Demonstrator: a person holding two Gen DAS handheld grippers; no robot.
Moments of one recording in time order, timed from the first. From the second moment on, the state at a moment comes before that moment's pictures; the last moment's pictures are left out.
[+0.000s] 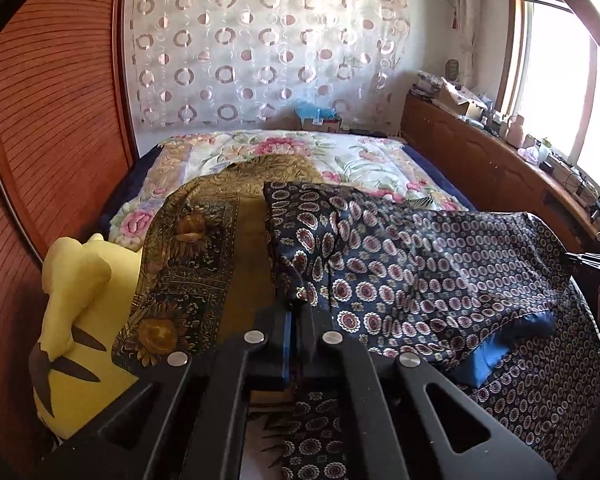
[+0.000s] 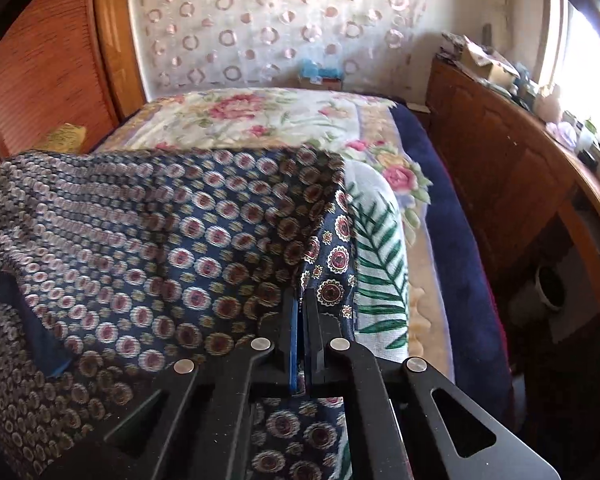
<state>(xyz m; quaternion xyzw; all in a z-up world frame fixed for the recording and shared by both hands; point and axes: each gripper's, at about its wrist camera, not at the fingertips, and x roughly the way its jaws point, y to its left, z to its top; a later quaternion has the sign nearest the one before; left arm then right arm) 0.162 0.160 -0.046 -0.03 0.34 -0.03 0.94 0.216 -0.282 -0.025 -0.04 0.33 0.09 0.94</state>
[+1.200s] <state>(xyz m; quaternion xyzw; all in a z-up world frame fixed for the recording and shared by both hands) 0.010 0.175 -0.084 -0.09 0.36 -0.03 0.93 0.017 -0.331 -0.014 0.00 0.40 0.12 0.91</state>
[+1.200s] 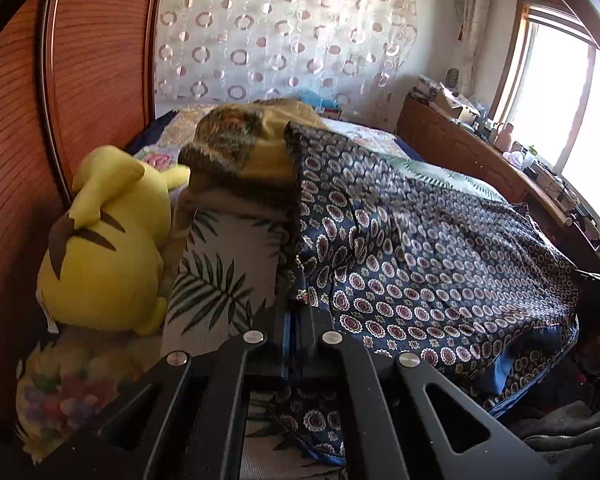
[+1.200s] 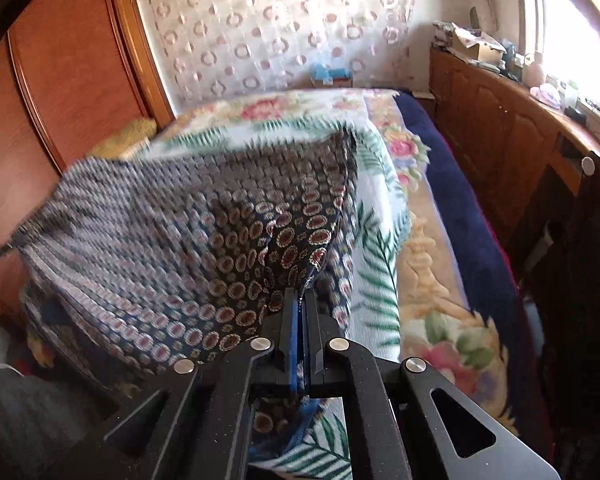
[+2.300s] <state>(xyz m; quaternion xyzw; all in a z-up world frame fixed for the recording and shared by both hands) 0.039 0.161 -0.093 -0.05 0.36 -0.02 0.93 0.239 -0.304 -0.023 -0.04 0.41 0.08 0.91</state>
